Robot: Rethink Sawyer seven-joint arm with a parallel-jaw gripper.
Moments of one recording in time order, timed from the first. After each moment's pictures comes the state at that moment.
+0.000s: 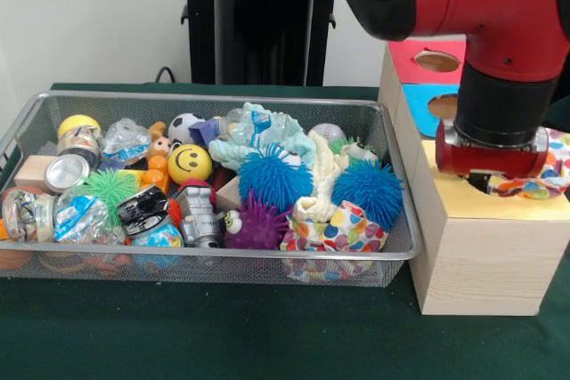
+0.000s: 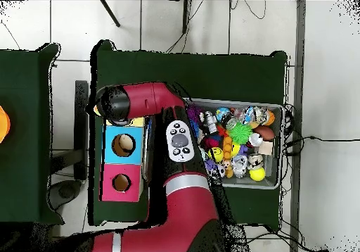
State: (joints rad) arm -0.06 -0.41 0.17 1.23 -0.18 0.74 2.06
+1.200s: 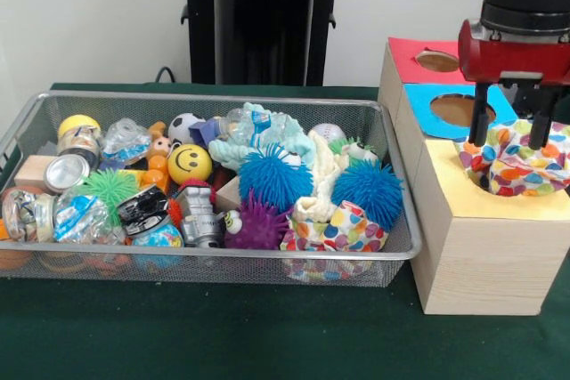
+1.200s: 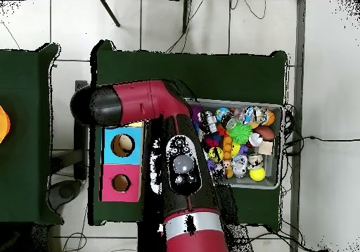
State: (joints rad) arm -0.08 -0.63 0.18 1.35 -0.17 0.74 2.06
